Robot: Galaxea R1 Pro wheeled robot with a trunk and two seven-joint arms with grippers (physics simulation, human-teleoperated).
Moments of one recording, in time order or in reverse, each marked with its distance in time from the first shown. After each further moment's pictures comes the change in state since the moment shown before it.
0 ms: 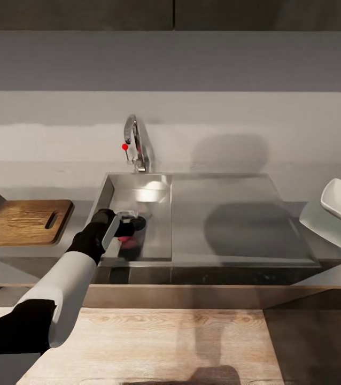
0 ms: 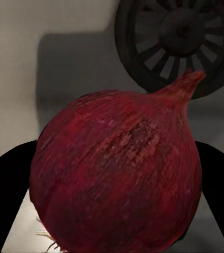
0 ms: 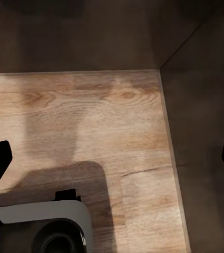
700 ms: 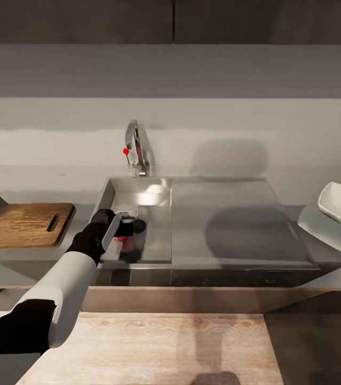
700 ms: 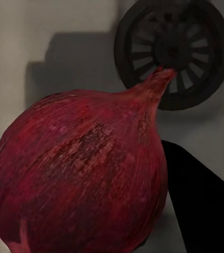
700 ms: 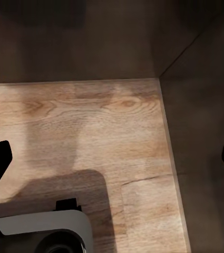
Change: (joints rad) left arm 0.000 0.001 0.000 -0.001 -0.002 0.000 -0.001; right arm 0.000 0.000 0.000 0.000 0.000 -0.005 -0.001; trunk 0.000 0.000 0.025
